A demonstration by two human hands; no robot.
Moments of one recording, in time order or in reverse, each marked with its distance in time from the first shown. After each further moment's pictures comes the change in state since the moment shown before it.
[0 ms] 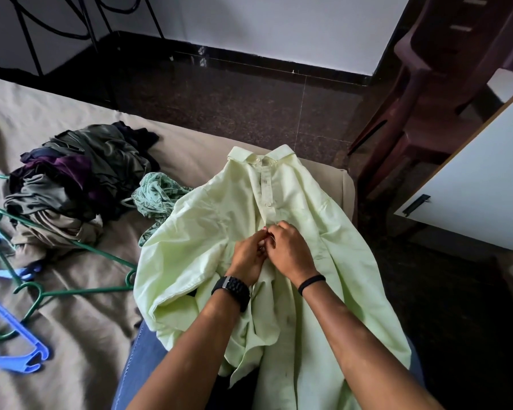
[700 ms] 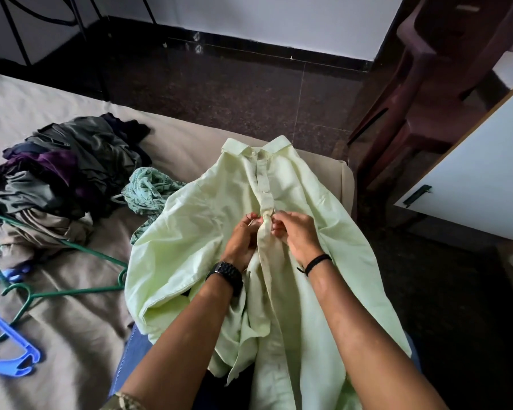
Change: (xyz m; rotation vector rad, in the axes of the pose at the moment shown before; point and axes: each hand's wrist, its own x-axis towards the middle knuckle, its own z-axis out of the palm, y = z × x) left_hand 0.030 0.009 0.001 0.383 -0.085 0.193; right_hand 0.027 0.015 -0.008 1.001 0.065 0.758
